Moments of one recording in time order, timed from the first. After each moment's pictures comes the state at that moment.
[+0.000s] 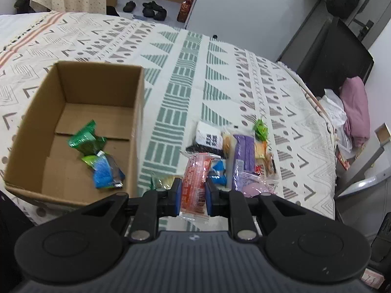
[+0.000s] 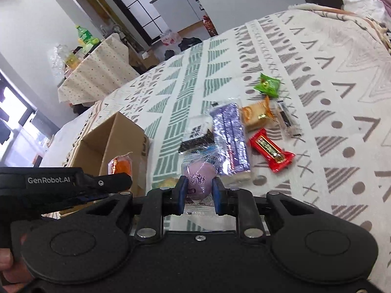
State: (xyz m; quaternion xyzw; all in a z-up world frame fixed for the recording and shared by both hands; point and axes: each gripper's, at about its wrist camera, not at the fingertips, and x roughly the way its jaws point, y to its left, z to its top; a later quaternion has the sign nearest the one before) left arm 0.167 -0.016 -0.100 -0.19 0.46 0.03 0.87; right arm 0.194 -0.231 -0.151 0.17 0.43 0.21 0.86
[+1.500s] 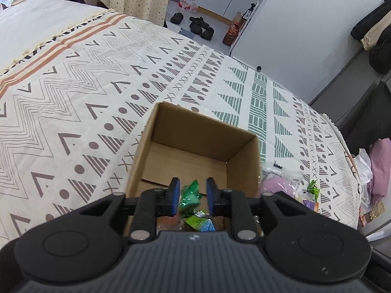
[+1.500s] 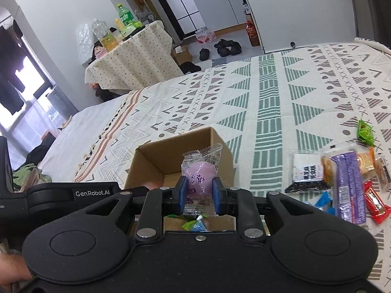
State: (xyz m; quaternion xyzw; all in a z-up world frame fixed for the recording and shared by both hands) left arm 0.175 0.142 -0.098 -0.25 0.43 0.11 0.86; right arm 0.220 -0.065 -0.100 0.10 0.41 0.27 0.87
